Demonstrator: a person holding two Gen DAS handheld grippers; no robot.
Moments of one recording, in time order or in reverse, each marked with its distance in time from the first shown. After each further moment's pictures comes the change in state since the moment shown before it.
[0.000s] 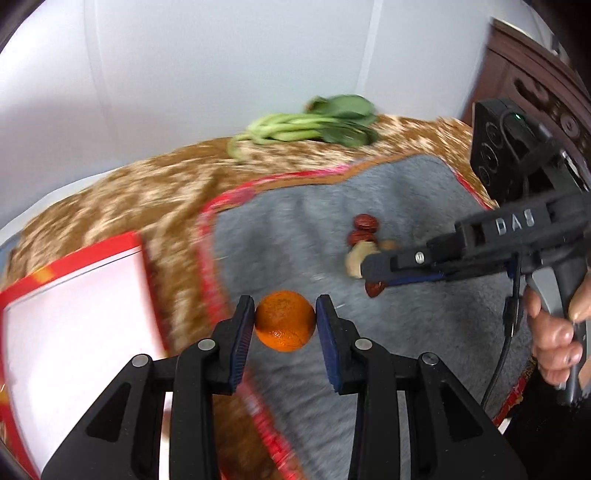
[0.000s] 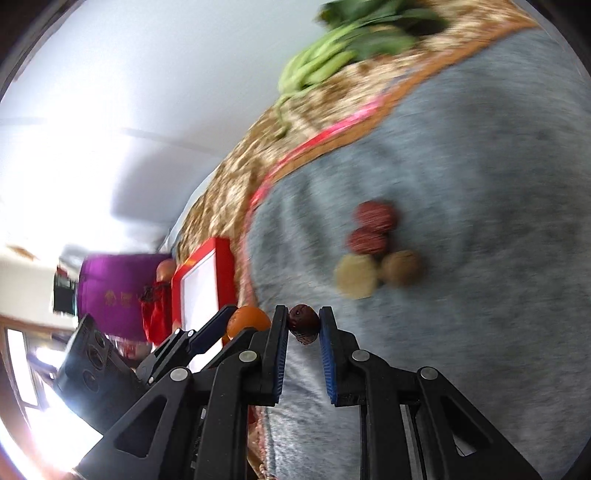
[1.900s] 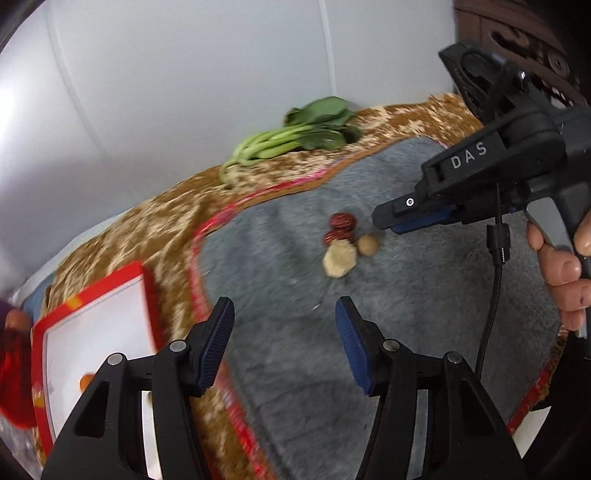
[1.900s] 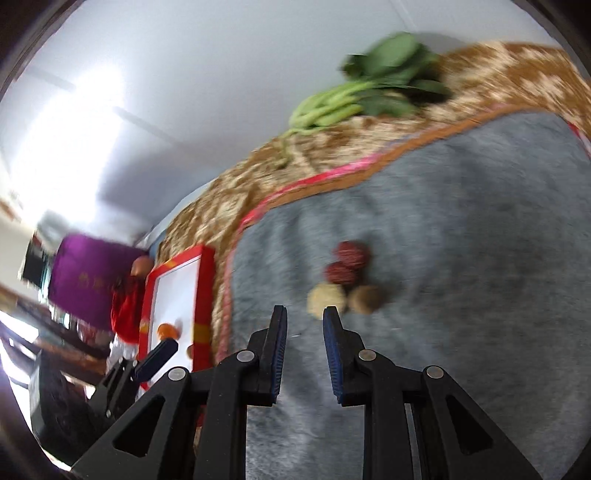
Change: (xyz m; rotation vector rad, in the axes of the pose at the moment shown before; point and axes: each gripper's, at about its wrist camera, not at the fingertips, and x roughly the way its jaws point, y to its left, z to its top) left arm 0.008 -0.075 -0.006 0.196 -0.055 0.159; right arm -0.048 -0.015 -0.004 -0.054 -0.134 -0.166
